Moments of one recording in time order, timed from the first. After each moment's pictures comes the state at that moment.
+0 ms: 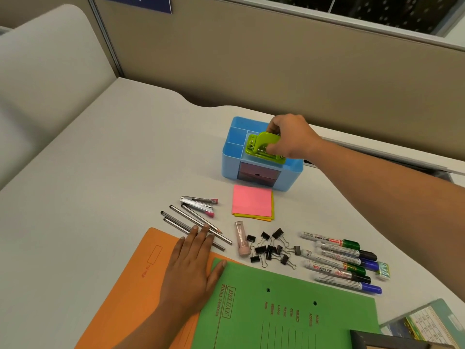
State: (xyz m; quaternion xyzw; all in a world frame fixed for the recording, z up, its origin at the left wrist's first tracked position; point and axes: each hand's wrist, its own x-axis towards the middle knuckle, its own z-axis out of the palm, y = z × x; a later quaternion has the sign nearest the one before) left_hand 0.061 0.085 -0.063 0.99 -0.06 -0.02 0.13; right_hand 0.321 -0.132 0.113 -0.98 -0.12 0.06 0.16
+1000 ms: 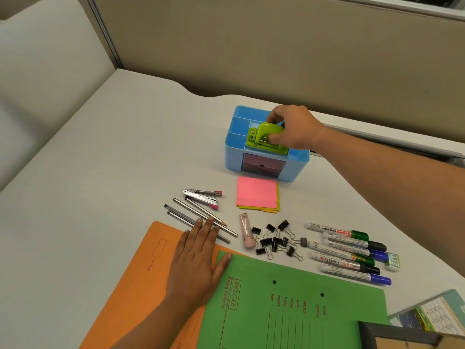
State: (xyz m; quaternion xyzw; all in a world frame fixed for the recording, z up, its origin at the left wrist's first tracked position) left_hand 0.062 0.084 -0.060 0.99 -0.06 -0.03 0.14; right_hand 0.330 -0.138 0.095 -0.97 -0.14 0.07 0.18
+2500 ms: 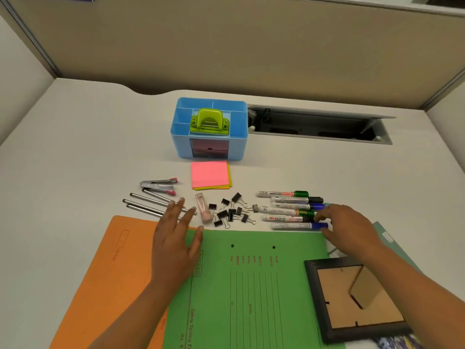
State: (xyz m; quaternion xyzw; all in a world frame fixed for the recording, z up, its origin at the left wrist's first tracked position) left_hand 0.049 0.042 -0.033 0.94 -0.09 0.13 0.30; right_hand 0.046 -0.333 0.023 -0.98 0.07 0.15 0.06
